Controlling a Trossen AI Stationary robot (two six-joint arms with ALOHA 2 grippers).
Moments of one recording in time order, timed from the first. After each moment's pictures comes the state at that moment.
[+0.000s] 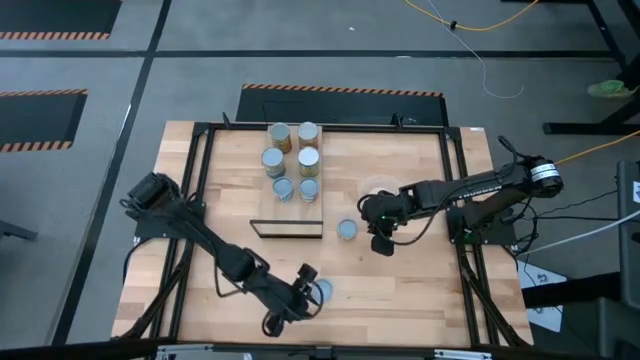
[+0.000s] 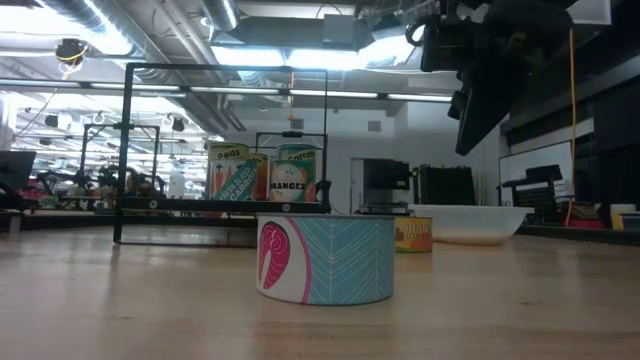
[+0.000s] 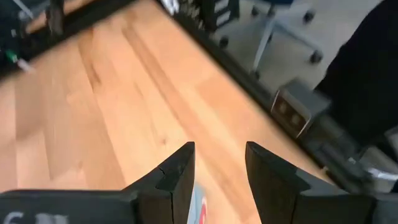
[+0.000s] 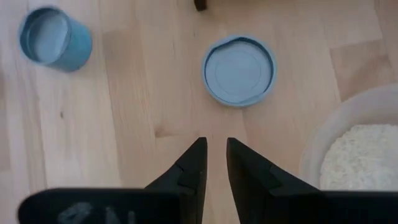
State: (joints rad) left arm -0.60 1.78 1.18 -0.02 -0.19 0.12; right arm 0.14 1.42 0.96 -0.64 -0.02 0.36
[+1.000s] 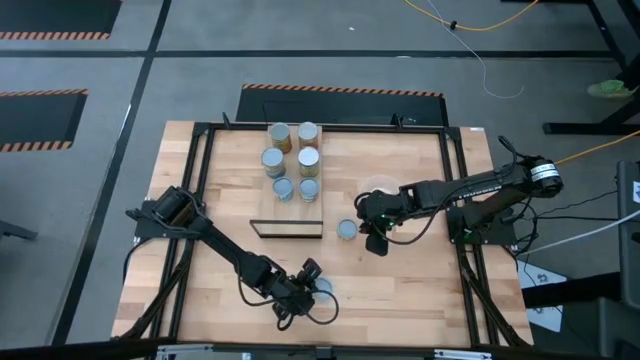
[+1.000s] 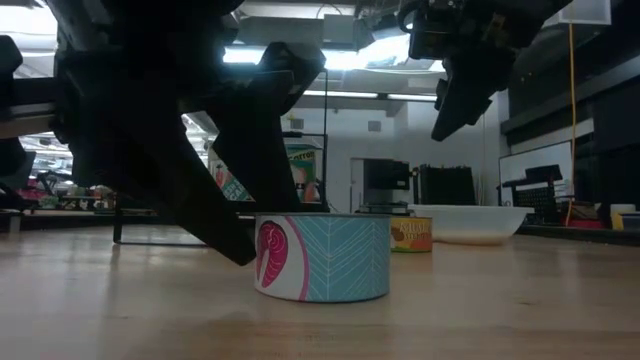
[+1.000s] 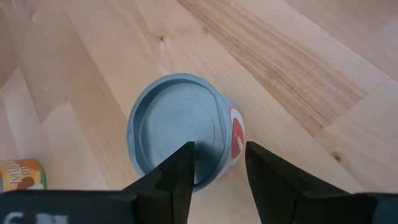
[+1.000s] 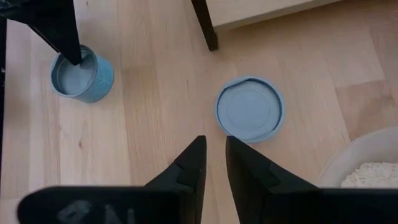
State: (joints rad) left arm -0.56 1.98 1.18 -0.12 -0.31 0.30; right arm 0.14 1.42 0.96 -0.52 -0.02 0.36
